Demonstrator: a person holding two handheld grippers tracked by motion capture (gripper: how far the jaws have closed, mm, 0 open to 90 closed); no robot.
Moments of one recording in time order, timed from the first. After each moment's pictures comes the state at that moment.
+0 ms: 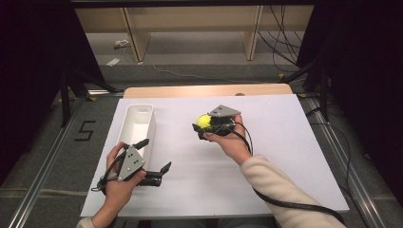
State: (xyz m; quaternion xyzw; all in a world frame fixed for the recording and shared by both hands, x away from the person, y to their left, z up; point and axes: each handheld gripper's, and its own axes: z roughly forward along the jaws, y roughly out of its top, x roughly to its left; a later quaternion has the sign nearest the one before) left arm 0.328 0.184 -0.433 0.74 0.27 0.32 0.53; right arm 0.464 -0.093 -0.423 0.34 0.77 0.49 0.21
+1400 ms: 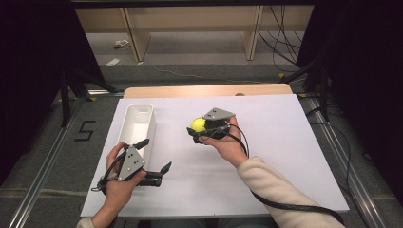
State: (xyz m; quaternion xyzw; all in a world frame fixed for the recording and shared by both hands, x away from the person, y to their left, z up) left arm 0.327 0.183 -0.432 0.74 0.27 0.32 0.53; right arm 0.455 -0.079 -0.423 0.32 0.78 0.50 0.19
